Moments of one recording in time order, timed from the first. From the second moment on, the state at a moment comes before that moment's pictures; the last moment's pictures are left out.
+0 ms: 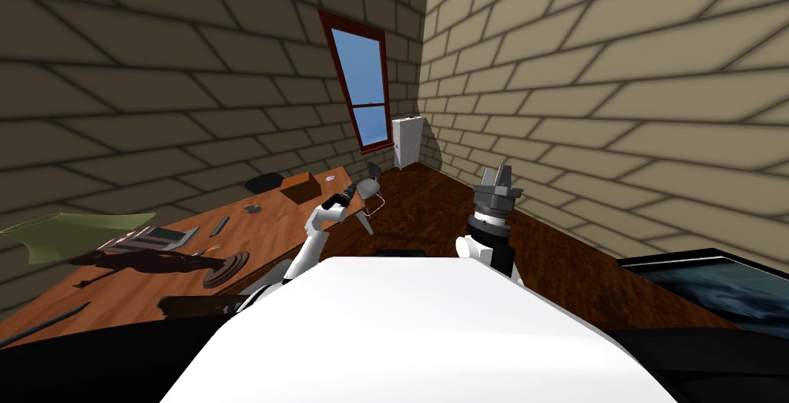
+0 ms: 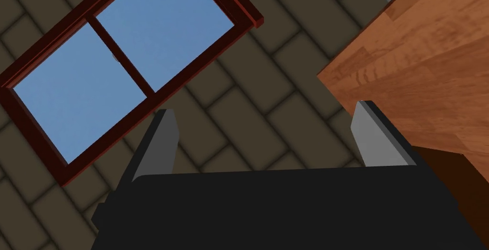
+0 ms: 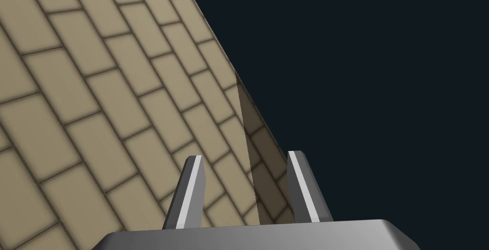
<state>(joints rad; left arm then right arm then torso) -0.04 0.38 0.01 -1.71 0.21 0.53 -0.38 0.51 0.01 -0.02 -2.26 -0.12 -0.63 0.12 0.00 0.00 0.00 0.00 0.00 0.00</state>
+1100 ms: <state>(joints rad) -0.14 0.42 -0.02 -1.50 0.26 0.82 -0.46 0.51 0.01 -0.02 -2.26 -0.12 -0.63 0.12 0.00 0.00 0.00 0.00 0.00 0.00</state>
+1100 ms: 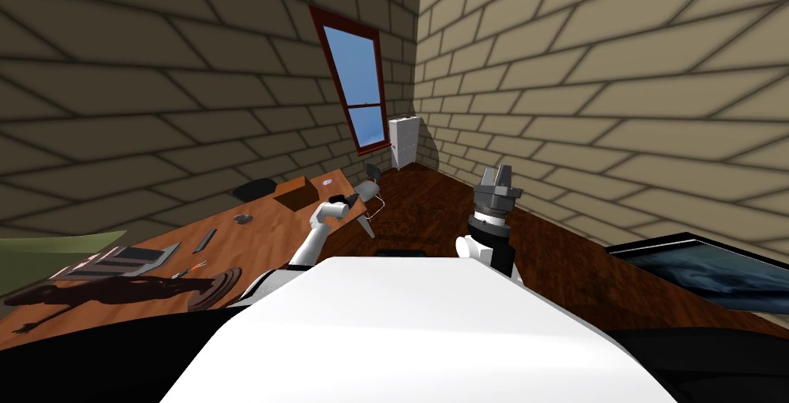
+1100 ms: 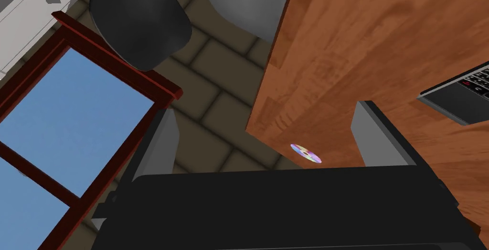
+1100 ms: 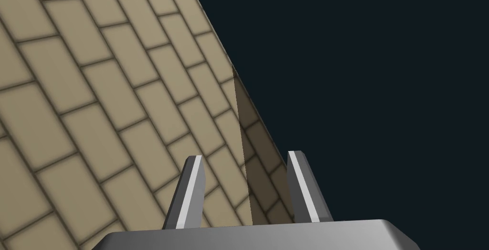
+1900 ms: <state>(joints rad) -0.19 0.45 -0.05 -1.34 0.29 0.97 -0.52 0.51 0.01 -0.02 -2.26 -0.12 -0.63 0.12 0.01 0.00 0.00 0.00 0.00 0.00</state>
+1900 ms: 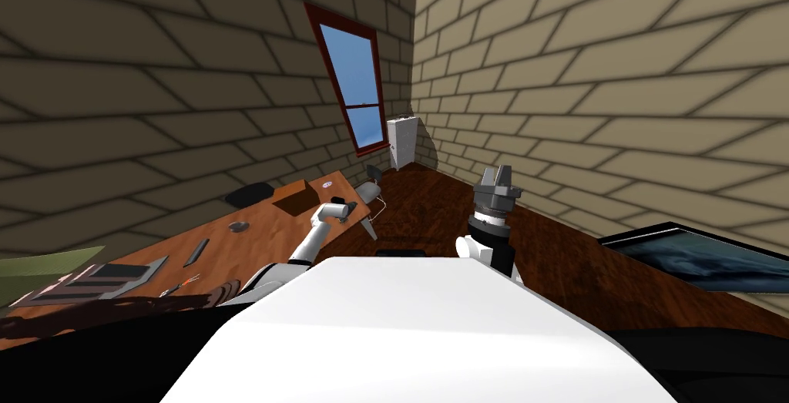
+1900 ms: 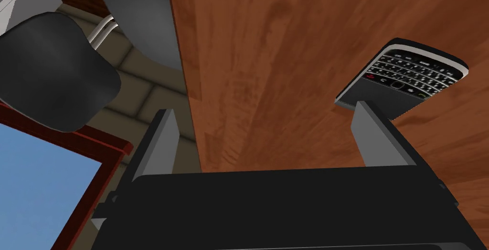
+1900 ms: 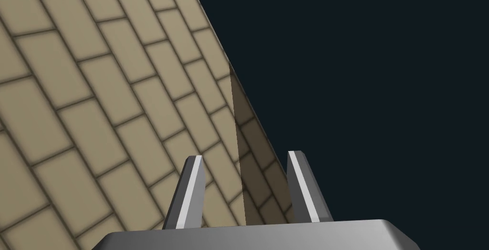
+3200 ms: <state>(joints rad) -0.25 0.47 -0.10 -1.10 0.33 1.16 -0.59 0.51 0.01 -0.02 -2.26 -0.12 -0.63 0.12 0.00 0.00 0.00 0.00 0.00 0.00</state>
